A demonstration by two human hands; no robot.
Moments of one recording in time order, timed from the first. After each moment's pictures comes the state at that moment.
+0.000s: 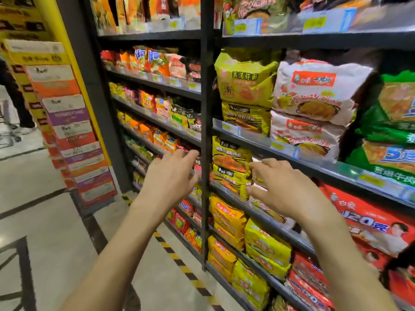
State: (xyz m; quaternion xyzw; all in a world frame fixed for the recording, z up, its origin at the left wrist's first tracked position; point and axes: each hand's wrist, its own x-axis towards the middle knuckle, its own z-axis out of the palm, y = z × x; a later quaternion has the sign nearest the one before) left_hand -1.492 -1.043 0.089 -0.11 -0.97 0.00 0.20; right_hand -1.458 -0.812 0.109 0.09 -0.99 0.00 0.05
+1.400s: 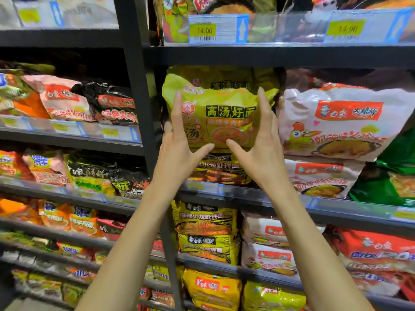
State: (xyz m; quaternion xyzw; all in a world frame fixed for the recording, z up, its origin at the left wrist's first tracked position) left_hand -1.886 -0.953 0.128 -0.39 -0.77 -0.46 0.22; right_hand -1.775 -0.810 0.135 -0.11 -0.84 0.23 0.48
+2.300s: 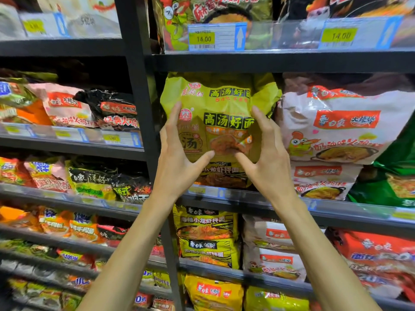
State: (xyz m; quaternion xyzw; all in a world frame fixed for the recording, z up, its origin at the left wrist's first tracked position) left_hand -1.885 -0.964 0.116 -0.42 -0.70 -0.53 0.22; right_hand -1.768 -0.803 0.113 -0.08 -0.85 0.18 0.50
